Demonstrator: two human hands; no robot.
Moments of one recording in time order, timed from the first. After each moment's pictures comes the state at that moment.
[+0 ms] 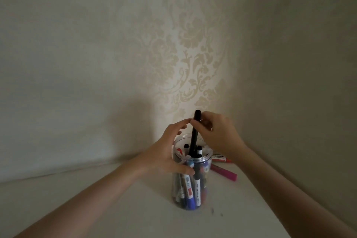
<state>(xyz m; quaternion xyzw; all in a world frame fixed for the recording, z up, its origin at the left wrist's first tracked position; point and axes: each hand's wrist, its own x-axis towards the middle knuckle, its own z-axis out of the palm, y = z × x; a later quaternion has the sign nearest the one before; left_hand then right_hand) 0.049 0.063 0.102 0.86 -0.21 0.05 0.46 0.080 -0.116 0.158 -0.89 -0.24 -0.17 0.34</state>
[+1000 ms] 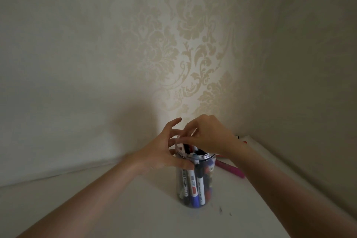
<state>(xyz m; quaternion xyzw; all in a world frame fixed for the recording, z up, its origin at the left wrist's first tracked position) 0.064 0.074 0.094 0.80 -0.13 -0.03 0.58 0.096 -0.097 0.150 -0.91 -0.32 -0.05 0.26</state>
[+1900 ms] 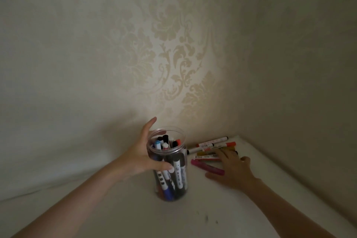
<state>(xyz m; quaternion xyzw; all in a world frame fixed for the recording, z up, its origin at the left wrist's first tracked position) 0.084 0.077 0.085 0.84 -0.09 0.00 0.54 0.165 -0.204 -0.008 -0.99 -0.12 -0.04 0.10</state>
